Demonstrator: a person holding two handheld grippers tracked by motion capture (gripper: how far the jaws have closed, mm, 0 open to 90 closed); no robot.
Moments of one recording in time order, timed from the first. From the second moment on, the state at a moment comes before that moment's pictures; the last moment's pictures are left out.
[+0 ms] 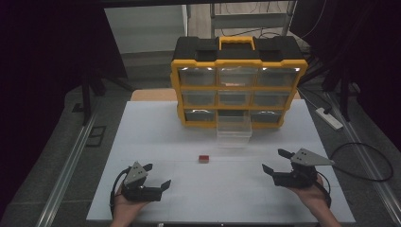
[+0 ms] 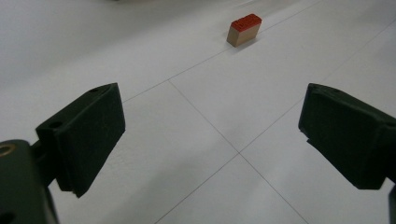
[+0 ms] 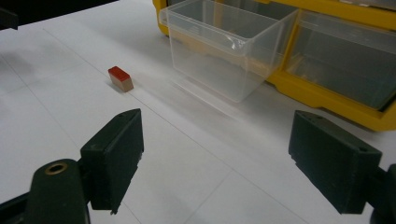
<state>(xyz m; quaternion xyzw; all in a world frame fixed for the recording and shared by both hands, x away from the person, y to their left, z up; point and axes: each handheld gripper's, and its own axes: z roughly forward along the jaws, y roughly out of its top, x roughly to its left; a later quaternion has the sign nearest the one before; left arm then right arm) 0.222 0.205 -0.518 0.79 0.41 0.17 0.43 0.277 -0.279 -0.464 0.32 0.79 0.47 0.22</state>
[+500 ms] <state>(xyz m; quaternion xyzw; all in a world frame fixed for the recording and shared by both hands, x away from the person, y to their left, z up) 0.221 0.204 -0.518 0.79 0.41 0.17 0.43 0.283 -0.253 -0.456 0.30 0.81 0.47 0.21</state>
